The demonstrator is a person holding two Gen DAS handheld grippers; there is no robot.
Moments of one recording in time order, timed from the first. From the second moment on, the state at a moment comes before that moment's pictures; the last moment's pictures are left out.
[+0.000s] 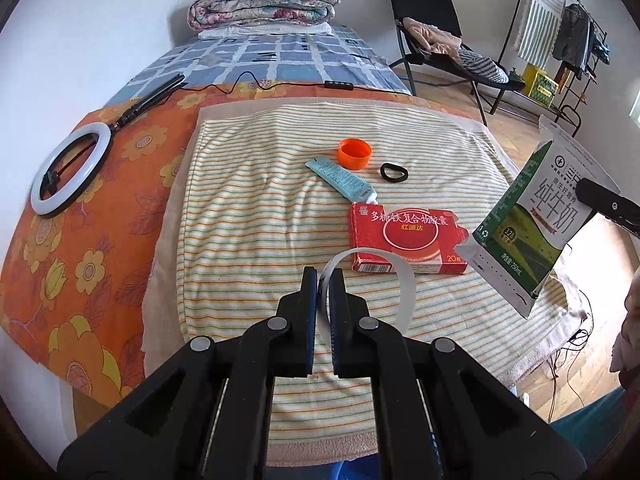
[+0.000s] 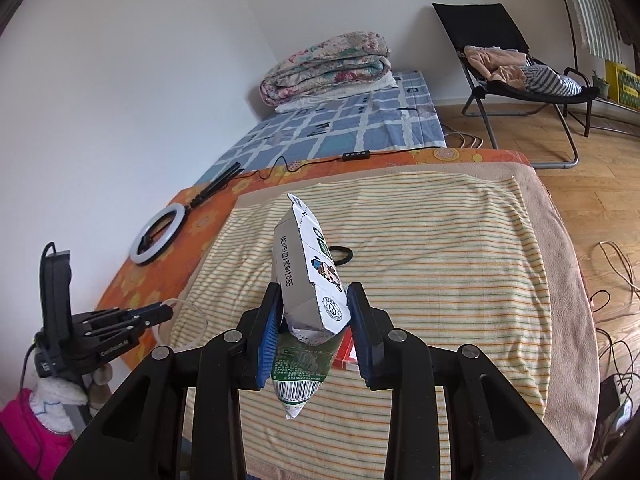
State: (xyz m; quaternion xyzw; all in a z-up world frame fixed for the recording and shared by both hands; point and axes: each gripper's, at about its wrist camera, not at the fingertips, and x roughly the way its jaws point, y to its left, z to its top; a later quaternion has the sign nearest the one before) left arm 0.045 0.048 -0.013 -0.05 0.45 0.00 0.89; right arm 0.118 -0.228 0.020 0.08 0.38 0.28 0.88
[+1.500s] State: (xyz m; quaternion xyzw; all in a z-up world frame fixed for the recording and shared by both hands) left arm -0.107 -0.031 -0.105 -0.04 0.54 -0.05 0.84; right arm -0.047 -0.262 -0.059 0.06 0.48 0.31 0.82
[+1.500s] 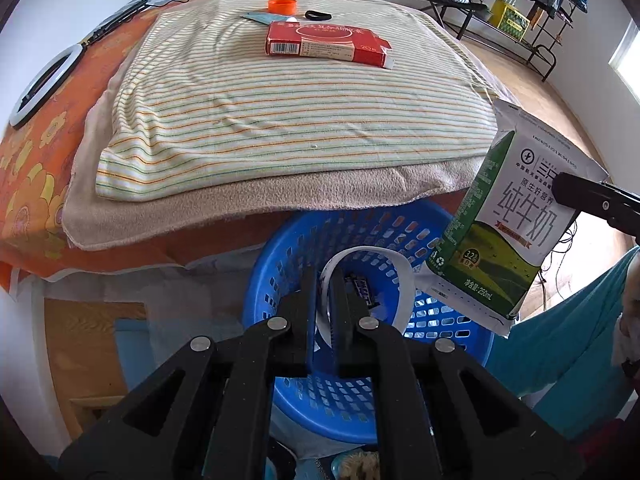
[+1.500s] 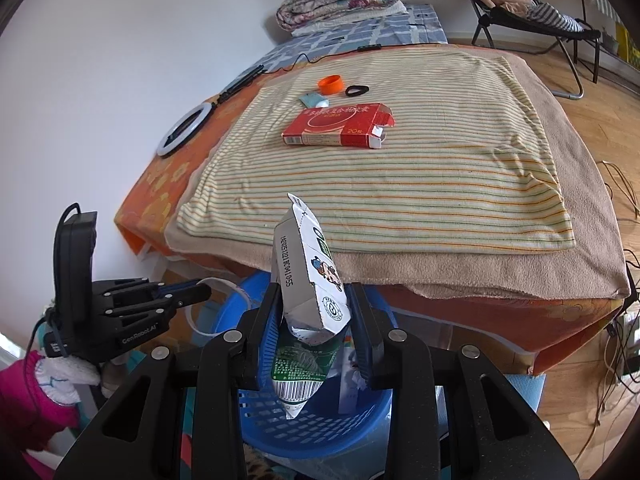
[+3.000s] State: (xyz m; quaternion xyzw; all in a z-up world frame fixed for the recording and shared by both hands) left arm -0.101 -0.035 -0.121 -0.05 0.56 -0.05 0.83; right arm -0.051 -0.244 -0.102 -0.01 0.55 0.27 0.79
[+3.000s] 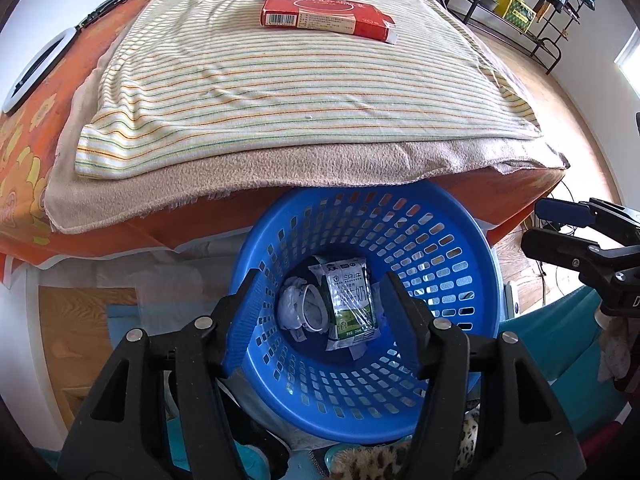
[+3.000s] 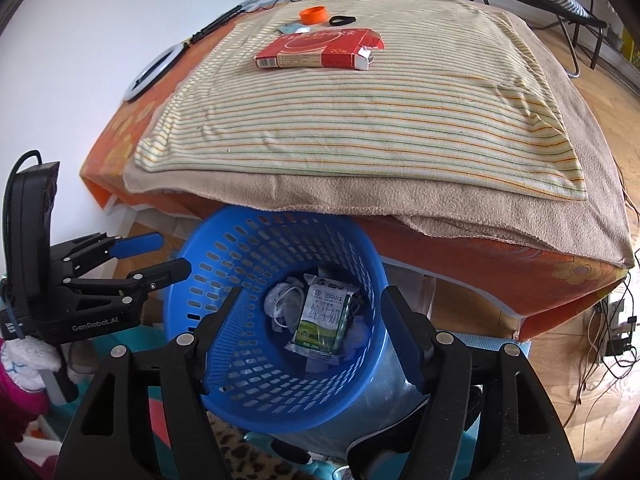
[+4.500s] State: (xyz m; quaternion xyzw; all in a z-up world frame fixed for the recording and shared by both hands) left arm -0.005 0.072 -0.035 -0.09 0.47 0.03 0.88; right arm 0.095 -0.181 -0.035 -0.11 0.47 0.32 0.82
